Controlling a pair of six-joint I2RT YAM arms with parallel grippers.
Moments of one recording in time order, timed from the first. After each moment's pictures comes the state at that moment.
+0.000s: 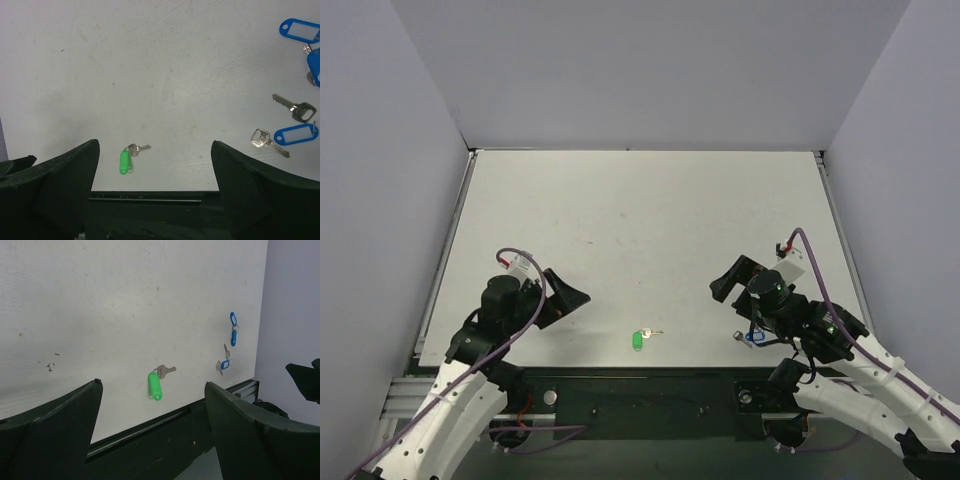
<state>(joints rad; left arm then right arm) -0.32 0.49 0.44 -0.49 0.29 -0.90 0.84 0.68 0.79 -0.87 0.45 1.07</state>
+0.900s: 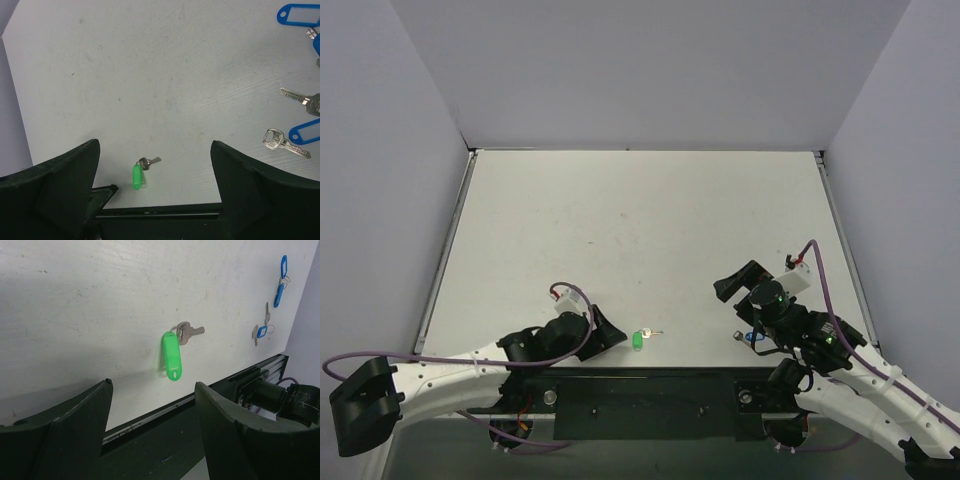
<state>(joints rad) -1.05 0.78 0.20 -0.08 -0.18 -1.33 0.85 0.59 0.65 -0.80 0.52 1.24</state>
